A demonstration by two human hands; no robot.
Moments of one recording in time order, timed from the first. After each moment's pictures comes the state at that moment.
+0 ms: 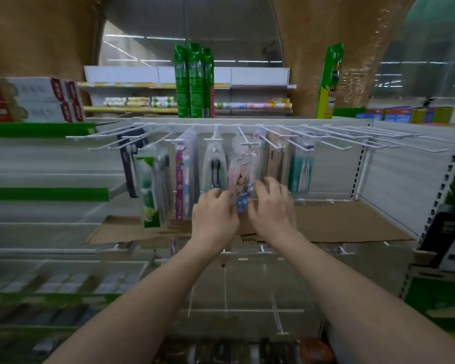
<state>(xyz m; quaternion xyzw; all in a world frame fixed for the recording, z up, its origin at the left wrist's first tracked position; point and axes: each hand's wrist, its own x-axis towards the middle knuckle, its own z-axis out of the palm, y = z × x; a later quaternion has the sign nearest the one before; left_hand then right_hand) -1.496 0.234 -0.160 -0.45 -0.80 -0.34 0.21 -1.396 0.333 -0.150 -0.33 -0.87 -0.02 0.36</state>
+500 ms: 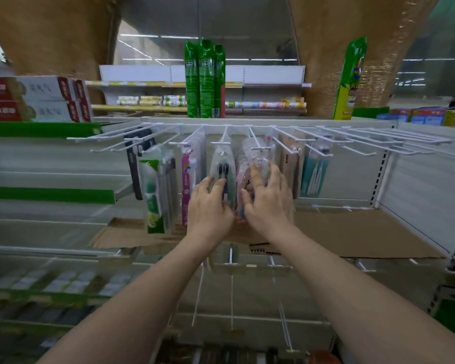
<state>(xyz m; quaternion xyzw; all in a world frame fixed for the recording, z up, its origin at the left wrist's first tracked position) -1.533 0.248 -0.149 -0.40 -0.81 -0.38 0.21 -1.440 0.356 -0.136 -0.30 -0.87 -0.01 0.38</state>
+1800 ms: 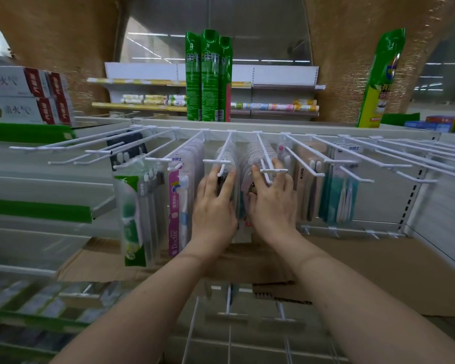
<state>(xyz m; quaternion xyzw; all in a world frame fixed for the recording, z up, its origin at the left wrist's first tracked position) -1.606 0.337 -0.154 -0.45 -0.75 -0.39 0.31 -1.525 0.450 -0.138 -0.30 -0.84 -0.08 0.44</state>
